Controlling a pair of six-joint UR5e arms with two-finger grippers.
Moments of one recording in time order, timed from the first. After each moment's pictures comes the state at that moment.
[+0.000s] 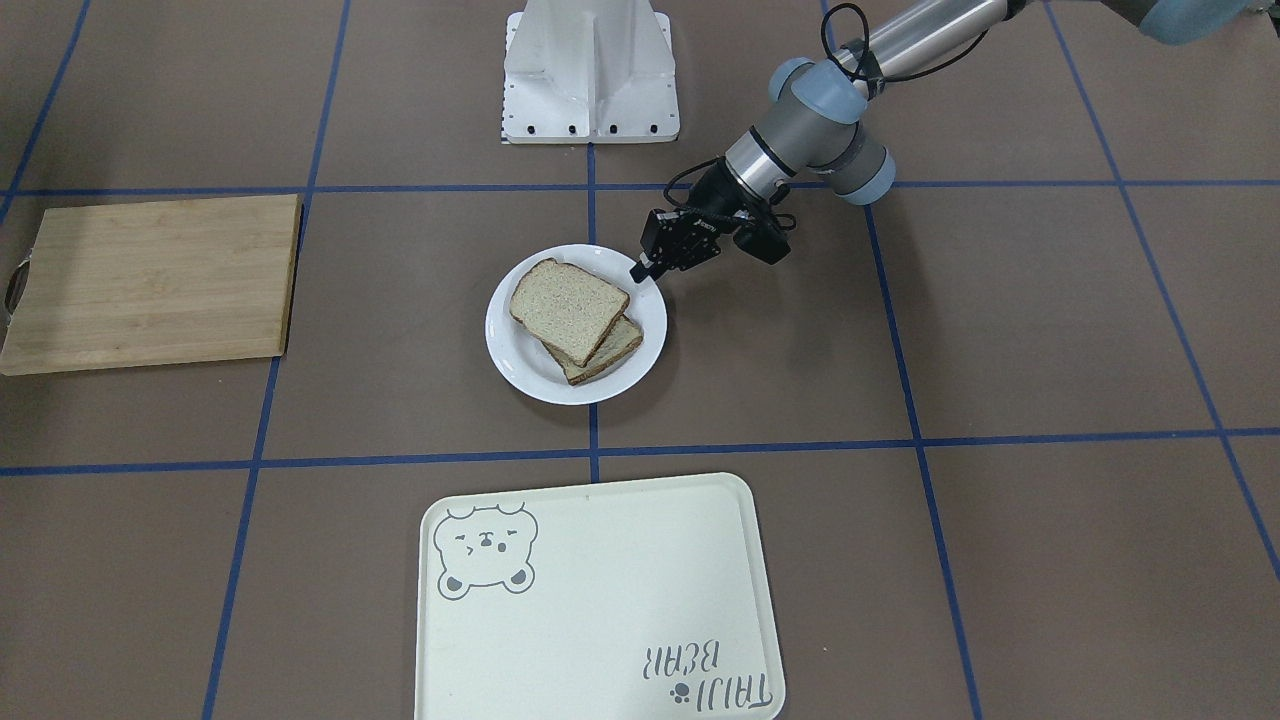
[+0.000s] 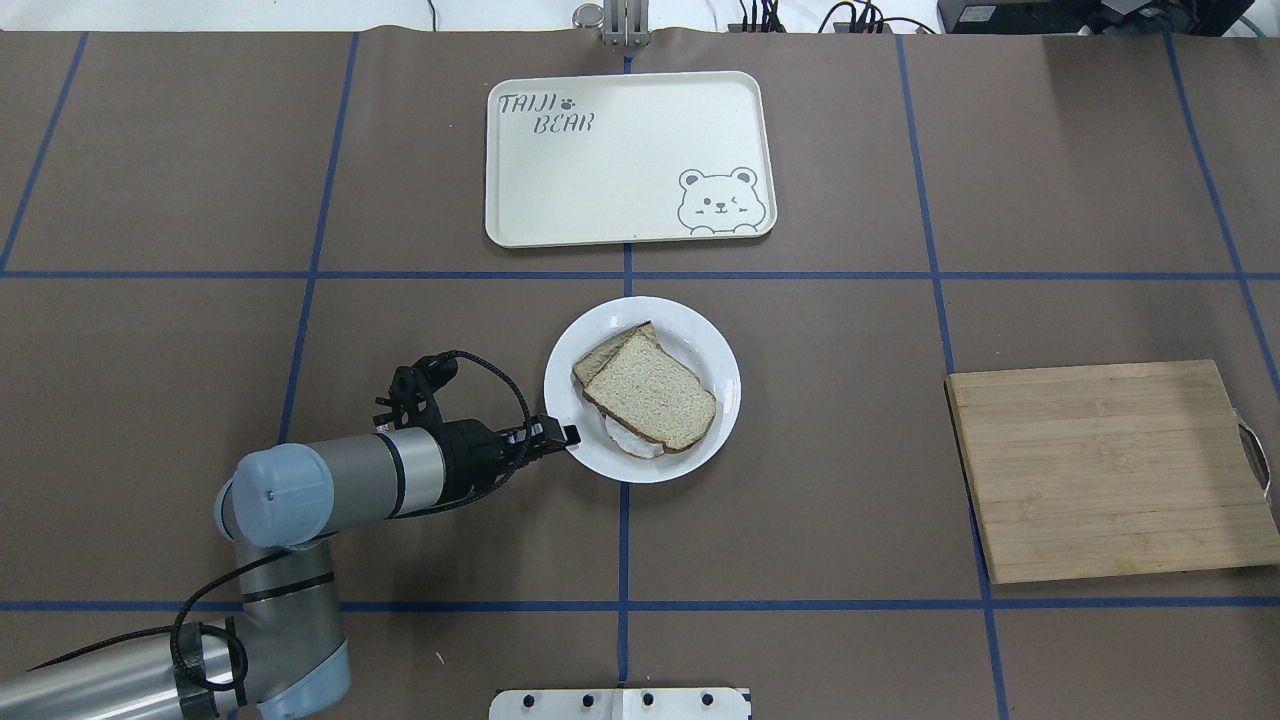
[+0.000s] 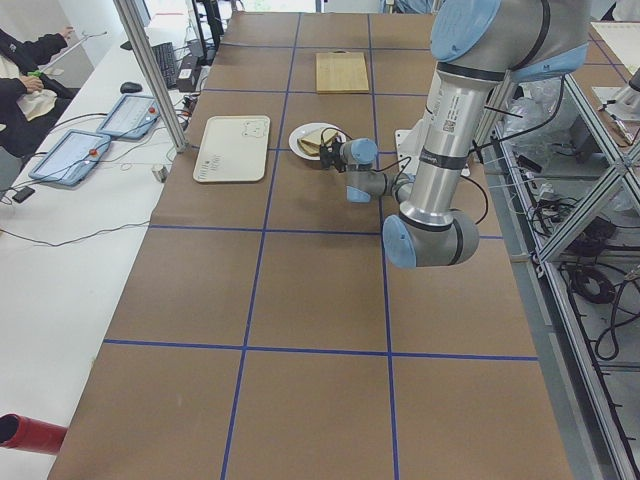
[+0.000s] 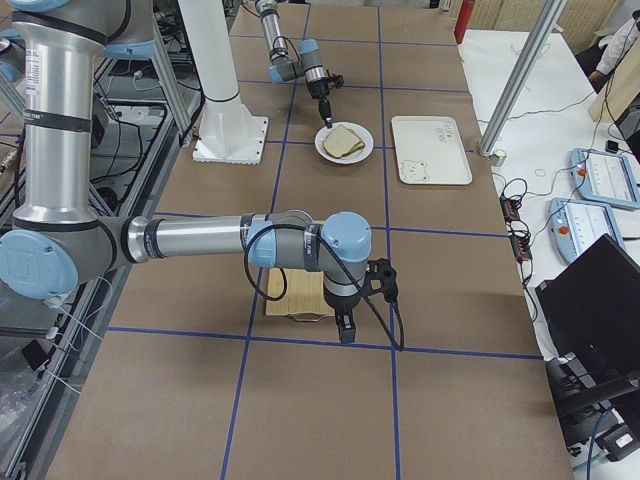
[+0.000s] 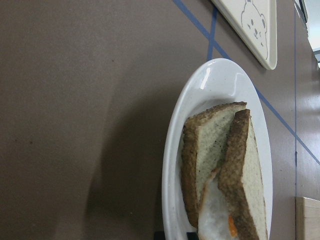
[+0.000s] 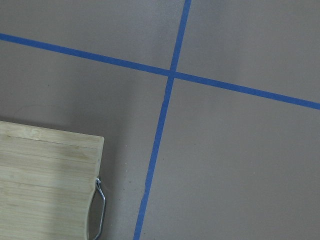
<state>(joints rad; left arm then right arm) -0.33 -1.98 -1.47 -2.83 -1.56 -1.74 1.60 -1.69 1.80 -1.68 2.30 -0.23</state>
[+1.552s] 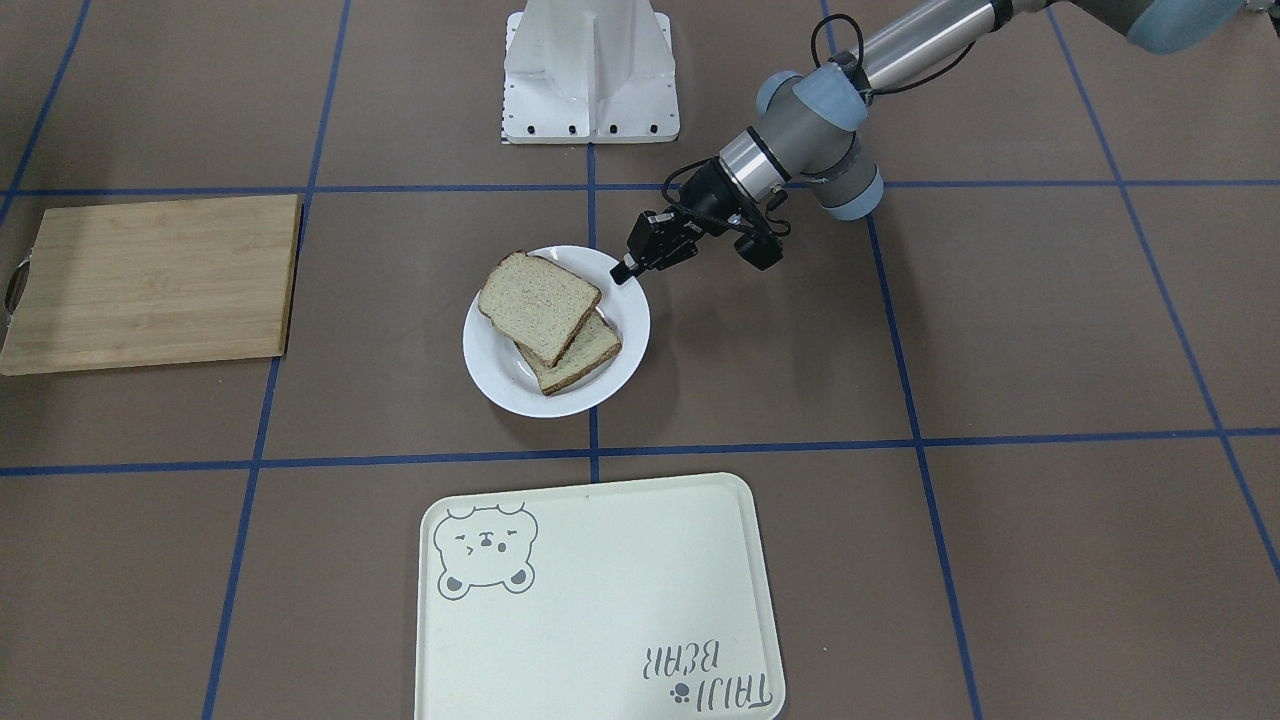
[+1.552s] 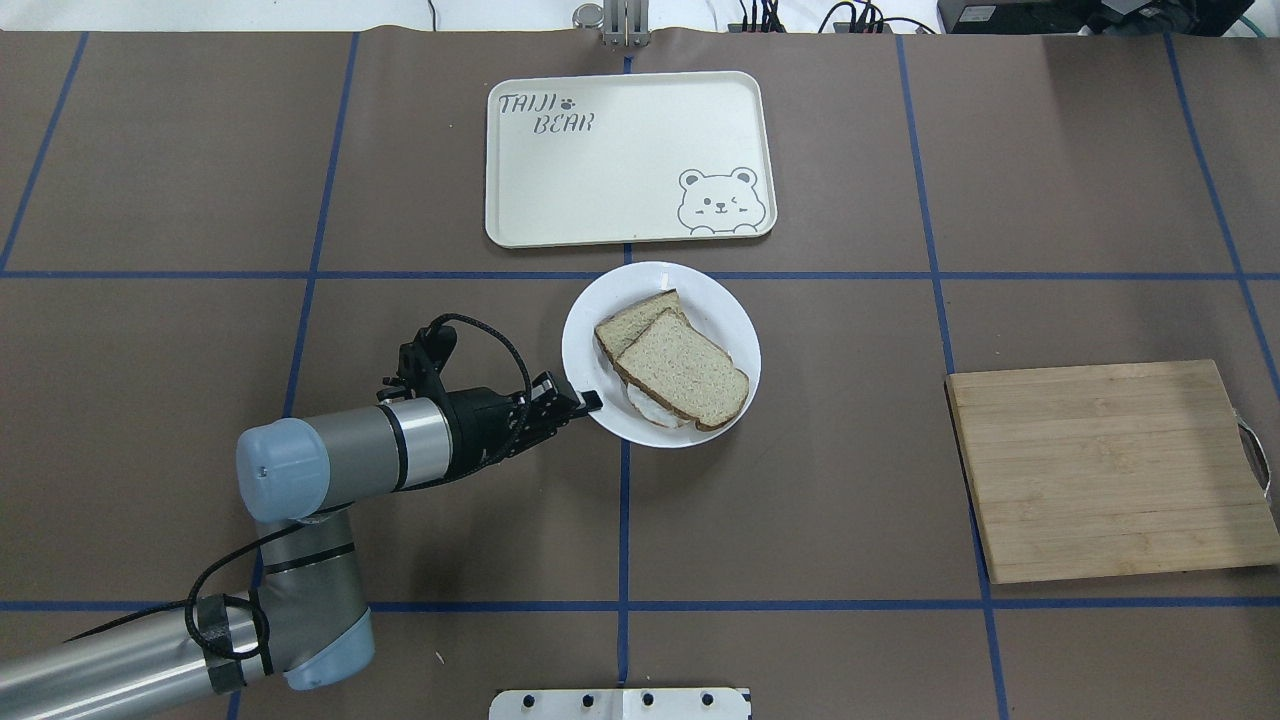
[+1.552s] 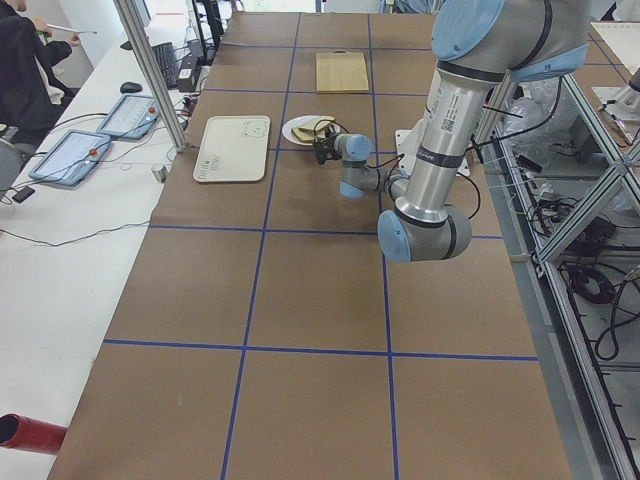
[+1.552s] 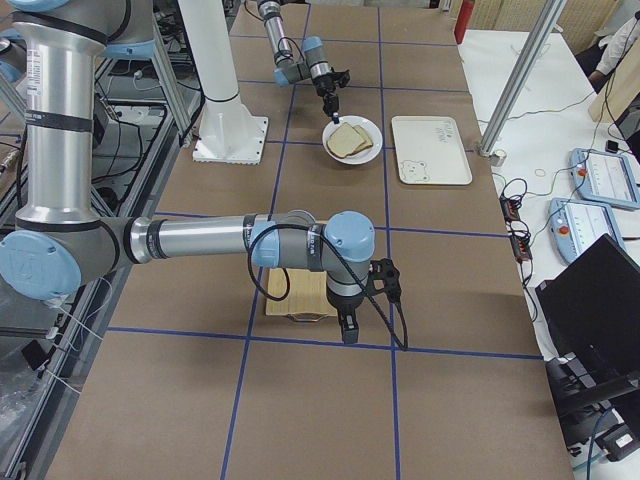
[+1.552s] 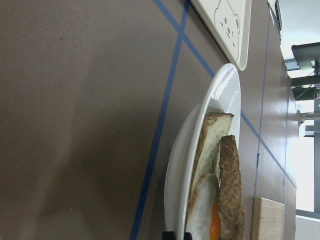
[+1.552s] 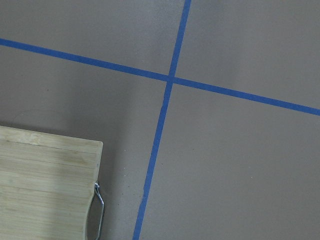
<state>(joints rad) -0.39 -2.04 -1.44 -2.97 -1.56 -1.96 1.60 -1.67 1.79 -1.68 2.30 -0.23</state>
